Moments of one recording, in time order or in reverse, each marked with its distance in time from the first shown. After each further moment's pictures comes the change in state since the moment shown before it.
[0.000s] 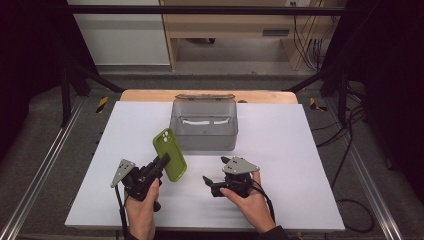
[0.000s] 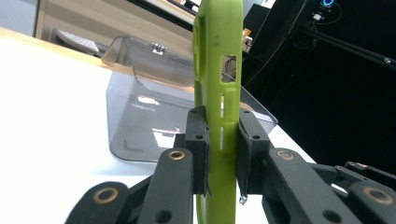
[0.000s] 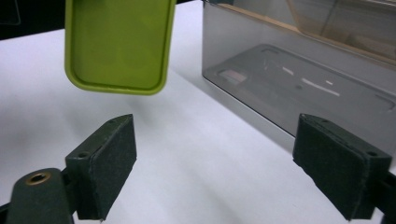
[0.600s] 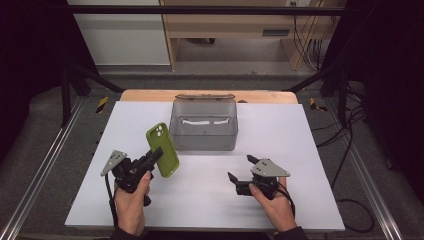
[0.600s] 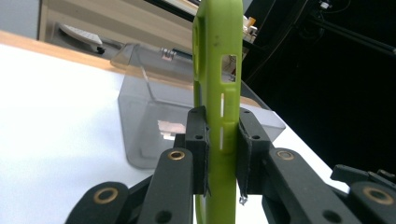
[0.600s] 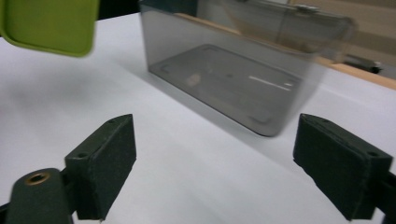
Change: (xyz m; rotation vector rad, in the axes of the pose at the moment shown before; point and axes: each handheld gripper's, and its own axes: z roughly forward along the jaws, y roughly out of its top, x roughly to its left) left arm 0.009 0.036 -0.003 0.057 0.006 0.015; right arm -0.041 -0.028 -0.048 -0.066 -0.132 0.023
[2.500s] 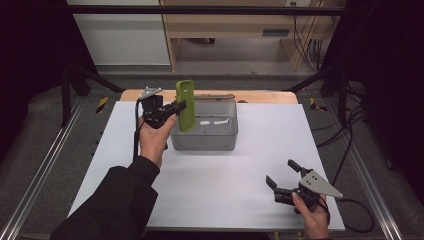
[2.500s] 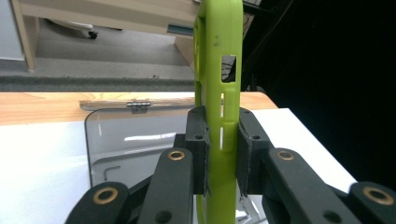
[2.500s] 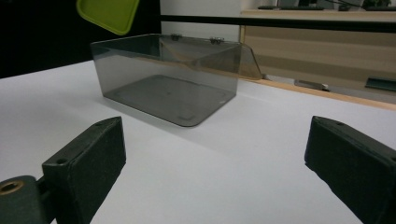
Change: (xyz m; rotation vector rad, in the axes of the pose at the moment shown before) left arm -0.030 0.101 0.129 0.190 0.030 0.118; right arm -0.054 -0.045 -0.077 -0.200 -0.110 0.080
